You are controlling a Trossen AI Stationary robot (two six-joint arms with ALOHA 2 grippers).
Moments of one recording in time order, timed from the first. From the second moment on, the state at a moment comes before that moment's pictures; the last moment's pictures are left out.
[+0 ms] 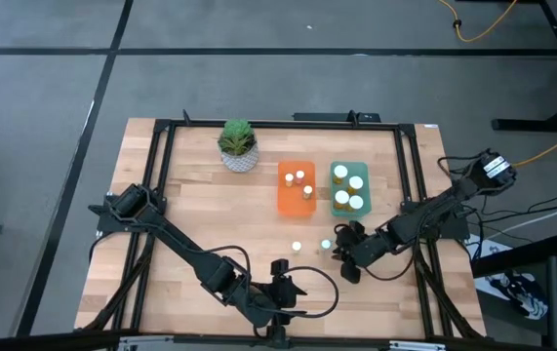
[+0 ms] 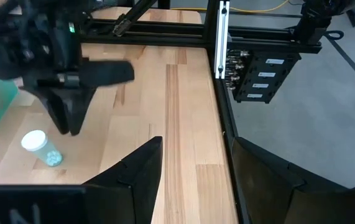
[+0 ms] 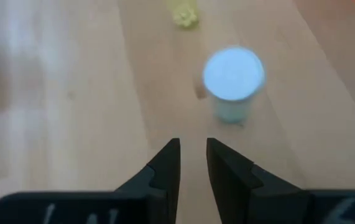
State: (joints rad) left arm -0.60 1.98 1.65 -0.23 -0.46 -0.41; right arm 0.55 1.41 0.55 -0.07 0.28 0.81
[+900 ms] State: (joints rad) left arm -0.59 1.98 1.65 -0.24 -0.46 -0.41; right arm 0.53 0.93 0.81 -0.32 0.14 0.30
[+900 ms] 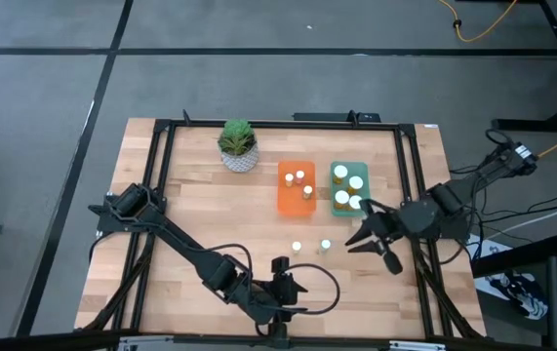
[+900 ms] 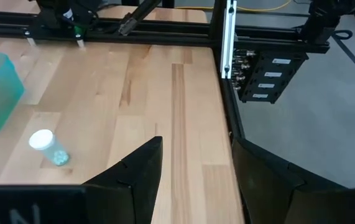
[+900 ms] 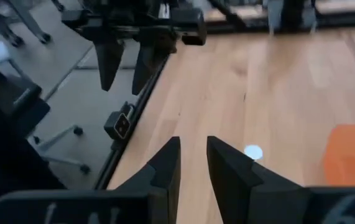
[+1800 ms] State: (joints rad) left arm -0.51 1.98 1.65 -0.23 -0.49 -0.42; right arm 0.16 0.20 0.07 0.15 0.08 0.27
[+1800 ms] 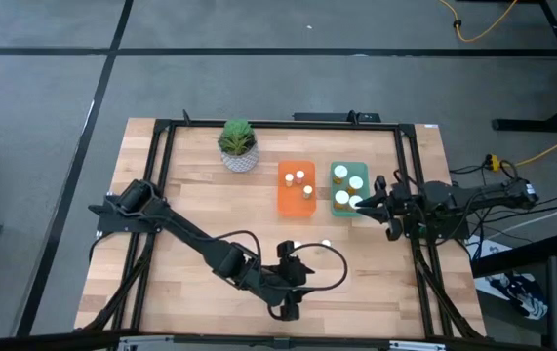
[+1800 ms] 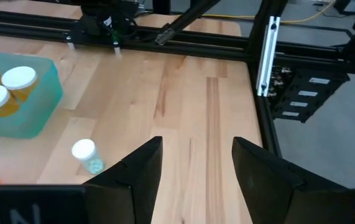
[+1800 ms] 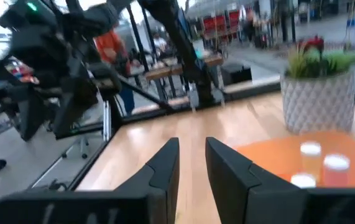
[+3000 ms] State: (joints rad) left arm -0.46 1.98 1.65 -0.29 -0.48 -0.42; right arm -0.10 0.03 0.01 0.03 0.03 0.06
